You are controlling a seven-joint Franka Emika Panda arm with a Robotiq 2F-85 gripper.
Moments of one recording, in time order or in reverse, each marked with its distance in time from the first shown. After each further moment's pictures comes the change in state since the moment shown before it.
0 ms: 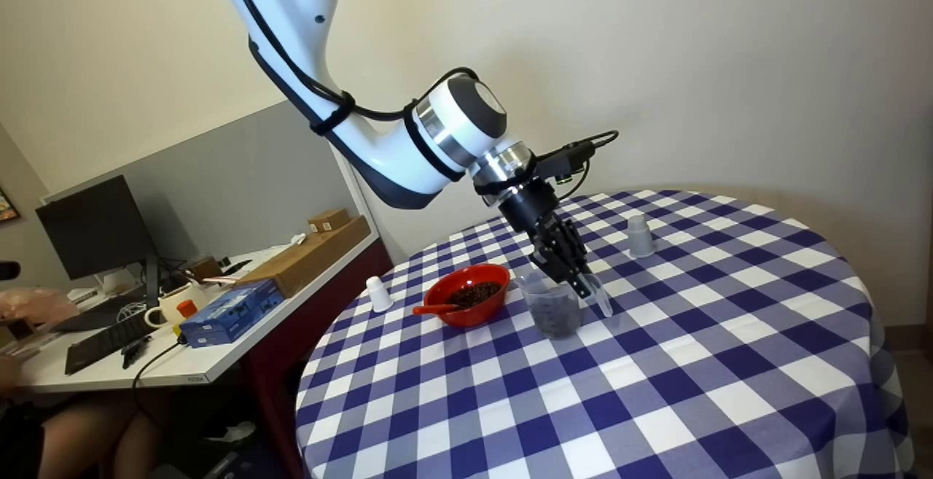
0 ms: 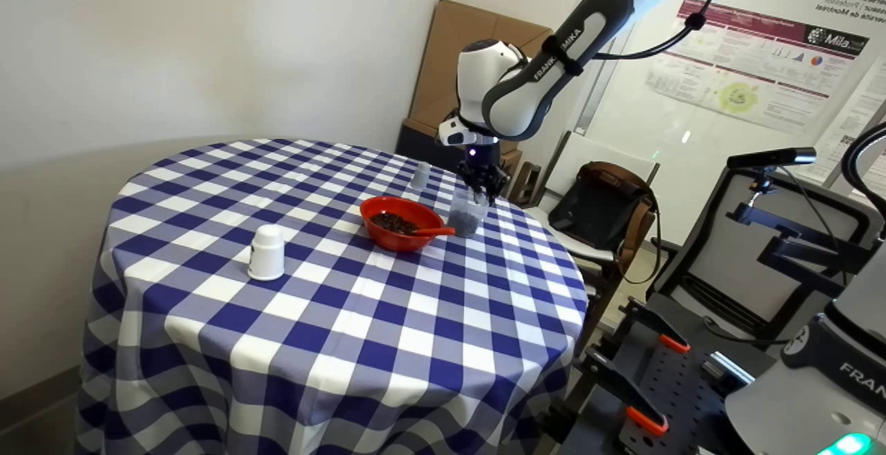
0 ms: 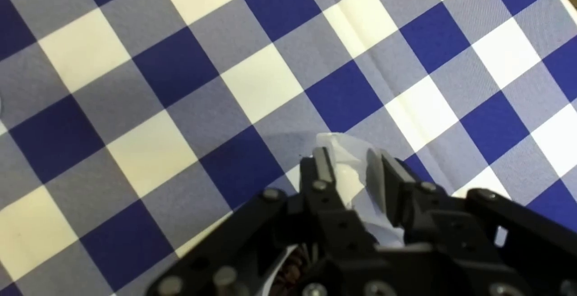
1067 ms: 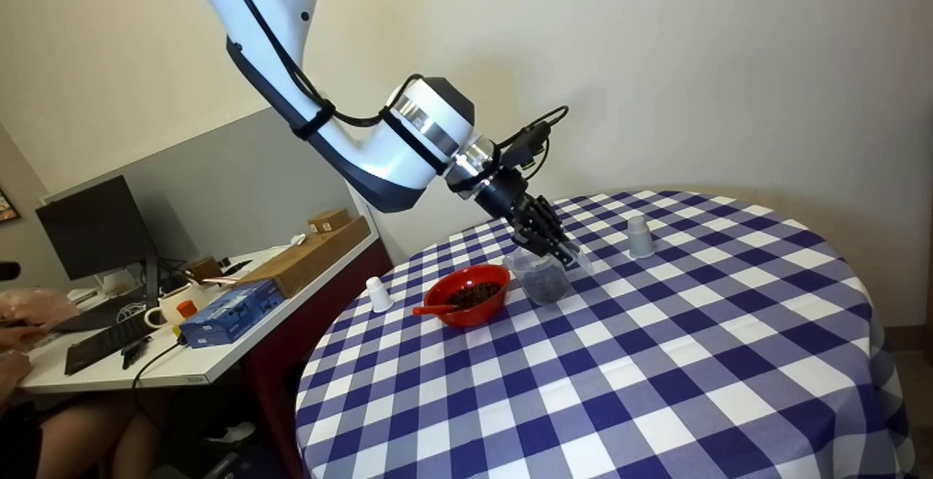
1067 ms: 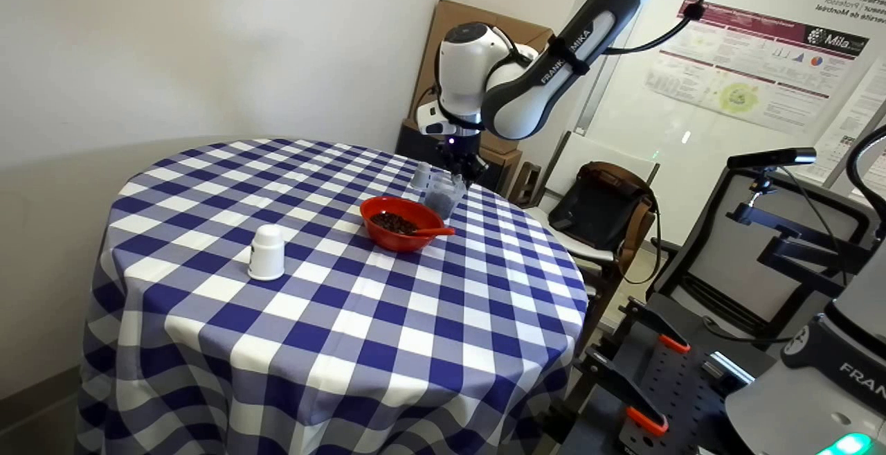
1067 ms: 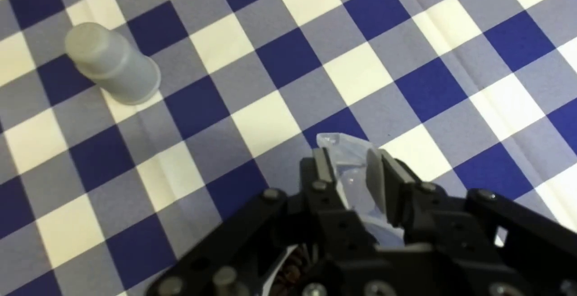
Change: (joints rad) arm 0.102 -0.021 -0.028 0.000 -0.270 0.092 0.277
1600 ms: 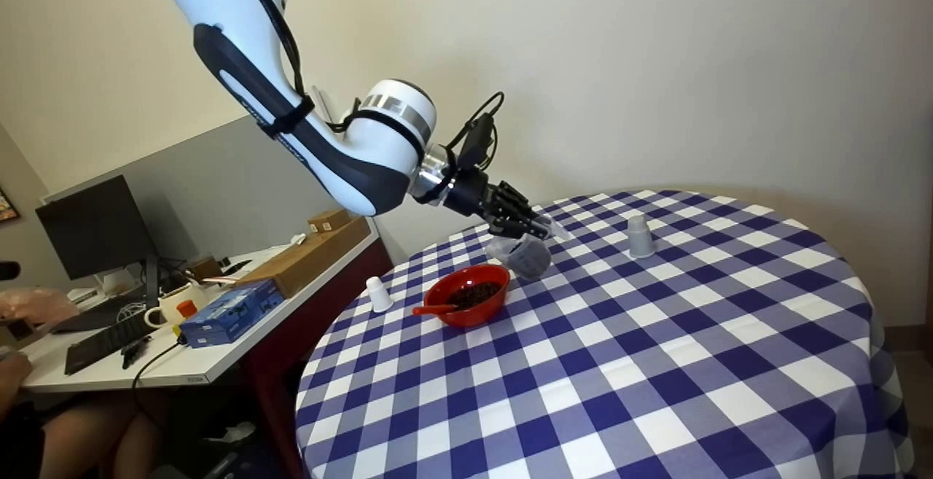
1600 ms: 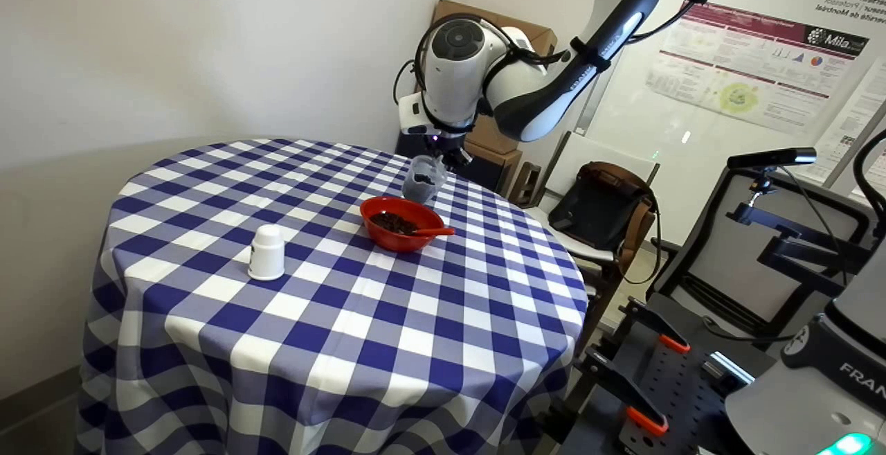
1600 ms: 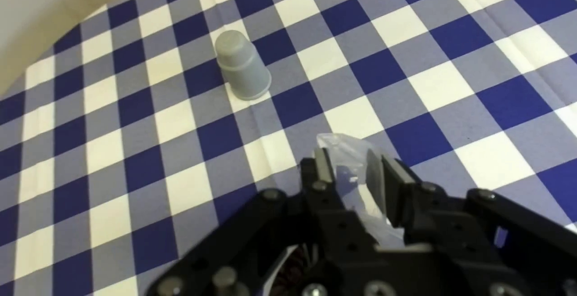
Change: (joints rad) arm 0.080 -0.055 0.023 -0.051 -0.522 -0.010 0.483
